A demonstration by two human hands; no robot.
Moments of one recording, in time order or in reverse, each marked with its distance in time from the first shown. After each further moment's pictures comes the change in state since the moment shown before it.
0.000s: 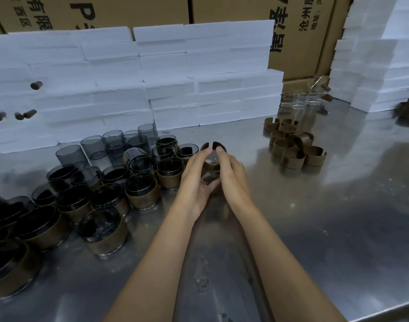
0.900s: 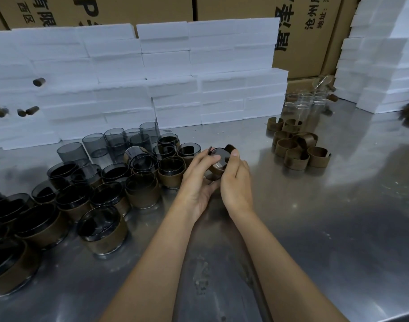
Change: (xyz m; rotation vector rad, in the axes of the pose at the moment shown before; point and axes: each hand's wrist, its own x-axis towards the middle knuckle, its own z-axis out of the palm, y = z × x) left_hand 0.003 -0.001 -0.003 0.044 -0.056 0.017; right_hand 0.007 0.012 0.010 -0.036 0.193 -0.099
